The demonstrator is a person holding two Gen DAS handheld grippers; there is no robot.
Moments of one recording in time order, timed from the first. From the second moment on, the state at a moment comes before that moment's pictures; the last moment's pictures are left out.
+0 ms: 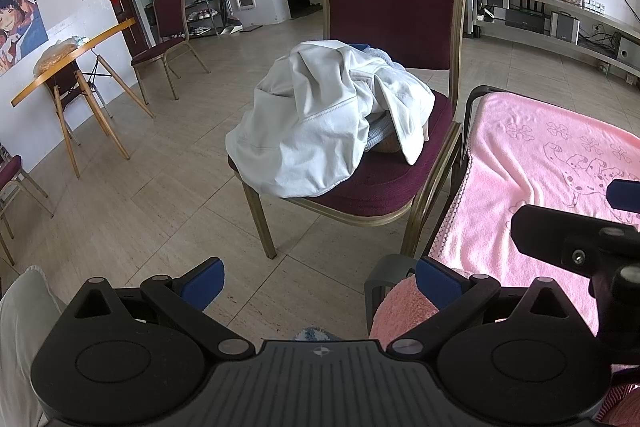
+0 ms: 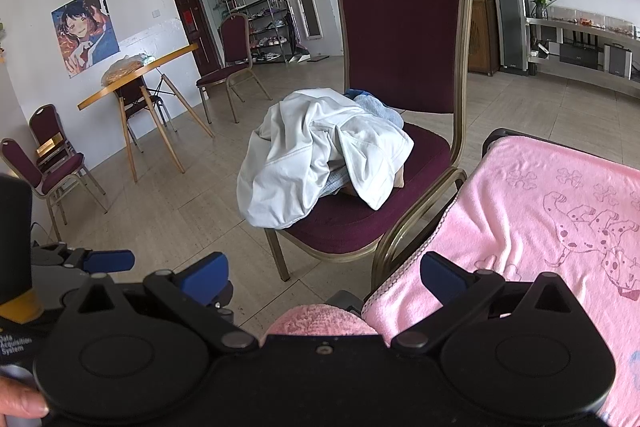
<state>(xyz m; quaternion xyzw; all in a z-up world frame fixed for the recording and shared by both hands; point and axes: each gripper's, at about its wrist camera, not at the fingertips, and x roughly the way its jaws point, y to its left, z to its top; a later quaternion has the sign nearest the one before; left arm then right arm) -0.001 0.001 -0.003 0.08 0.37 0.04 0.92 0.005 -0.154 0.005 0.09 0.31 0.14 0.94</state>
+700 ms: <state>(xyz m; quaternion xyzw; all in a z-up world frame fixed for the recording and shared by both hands) -0.001 0.002 -0.005 0.08 0.37 0.04 0.92 0.006 -0.154 0.003 0.09 0.32 0.14 0.93</state>
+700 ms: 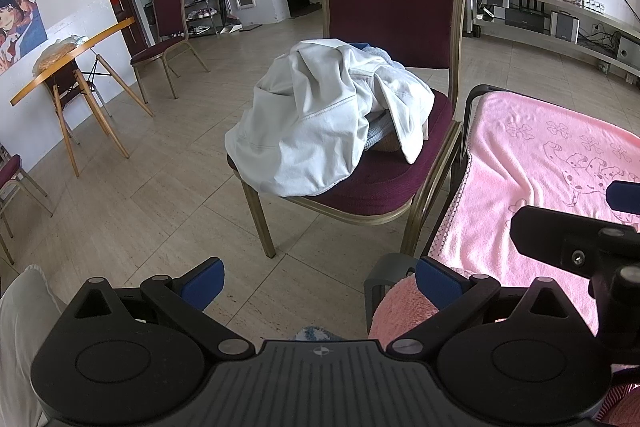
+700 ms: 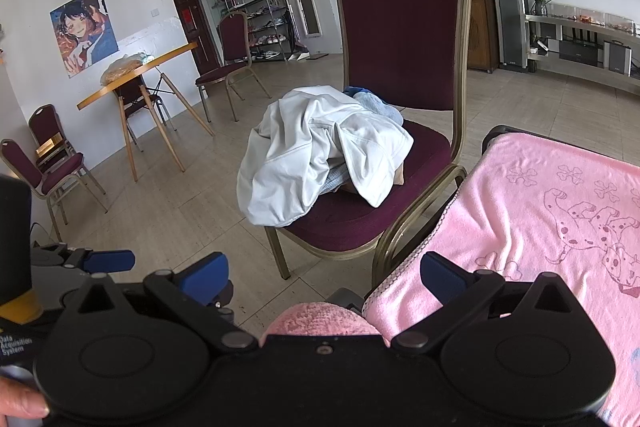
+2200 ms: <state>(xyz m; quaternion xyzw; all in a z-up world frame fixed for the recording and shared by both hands) 0.120 0.137 -0.055 -0.08 0.38 0.13 0.91 0.276 -0.047 -0.024 0.08 0.34 0.14 0.93</state>
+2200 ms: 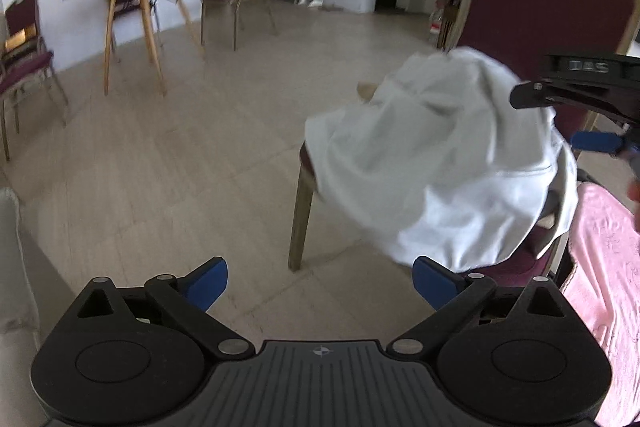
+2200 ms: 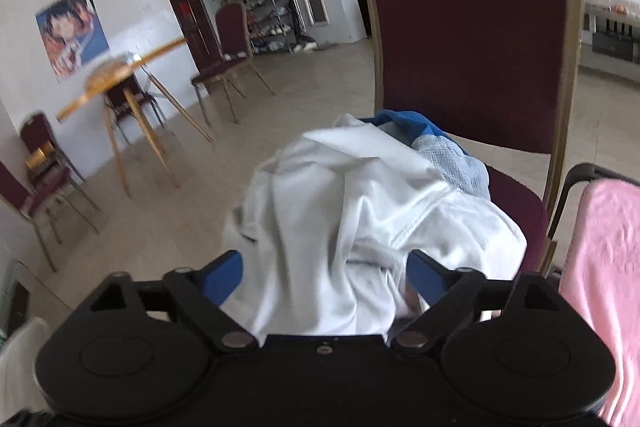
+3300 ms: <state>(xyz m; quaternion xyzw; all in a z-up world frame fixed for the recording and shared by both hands) 0.012 -0.111 0.000 0.07 0.31 -0.19 0.93 0.010 -0.343 0.128 0.20 0.20 -0.10 0.95</state>
